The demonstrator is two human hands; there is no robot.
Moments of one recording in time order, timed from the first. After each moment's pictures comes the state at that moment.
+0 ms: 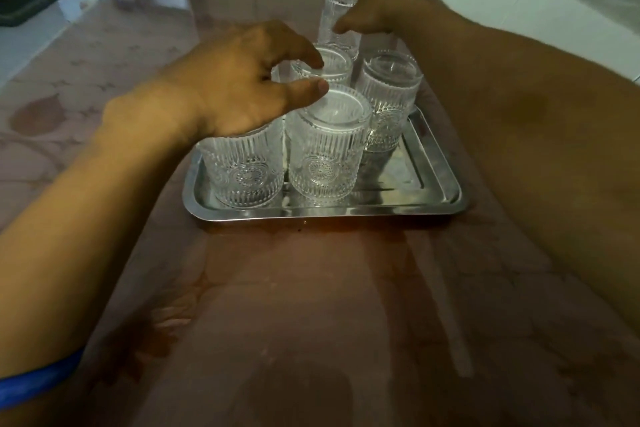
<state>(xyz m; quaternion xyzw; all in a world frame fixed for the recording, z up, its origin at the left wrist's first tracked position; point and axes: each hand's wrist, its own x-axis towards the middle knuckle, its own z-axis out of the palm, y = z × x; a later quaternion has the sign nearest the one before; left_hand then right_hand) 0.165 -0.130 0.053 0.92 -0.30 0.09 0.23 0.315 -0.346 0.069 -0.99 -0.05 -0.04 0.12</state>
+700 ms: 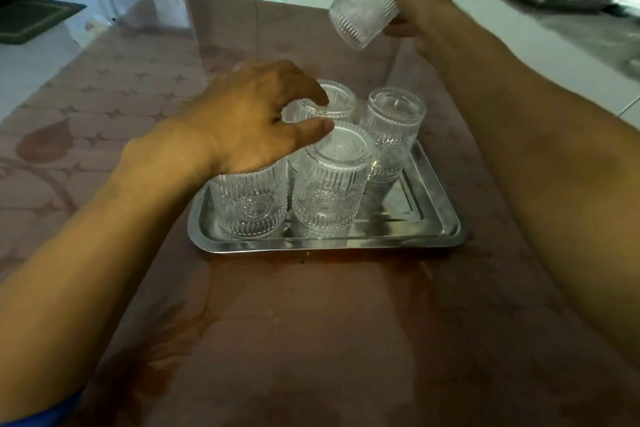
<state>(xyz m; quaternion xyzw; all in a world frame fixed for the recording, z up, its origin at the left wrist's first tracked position) 0.165 -0.134 0.059 0.92 -0.31 0.08 0.21 0.301 -0.367 0.101 -0.82 0.03 -0.21 0.54</state>
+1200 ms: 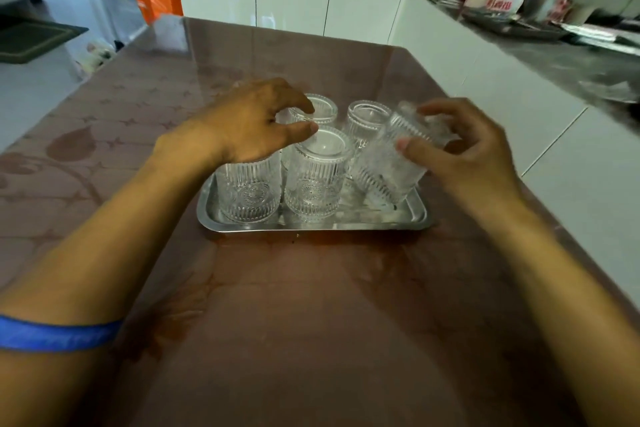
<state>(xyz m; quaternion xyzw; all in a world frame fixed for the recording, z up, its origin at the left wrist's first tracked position) 0.163 -0.128 0.057 0.92 -0.30 0.07 0.23 0.068 -0.386 0.050 -0.84 -0.02 -0.25 0.47</state>
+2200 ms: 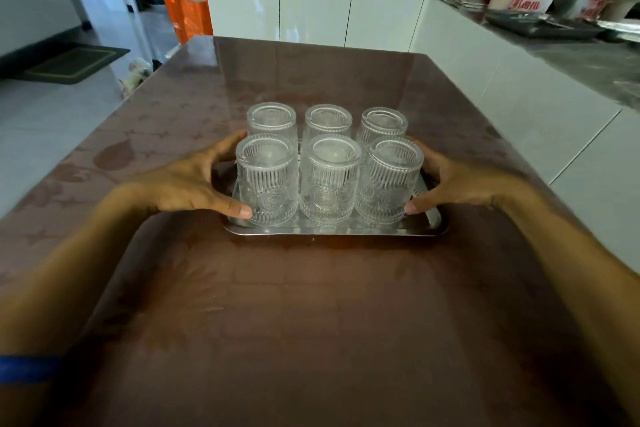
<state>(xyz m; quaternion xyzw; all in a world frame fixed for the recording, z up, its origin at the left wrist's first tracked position) 0.112 -0.057 0.038 0.89 -0.19 -0.09 0.40 0.143 -0.447 0.014 -0.88 -0.15 0.20 0.40</state>
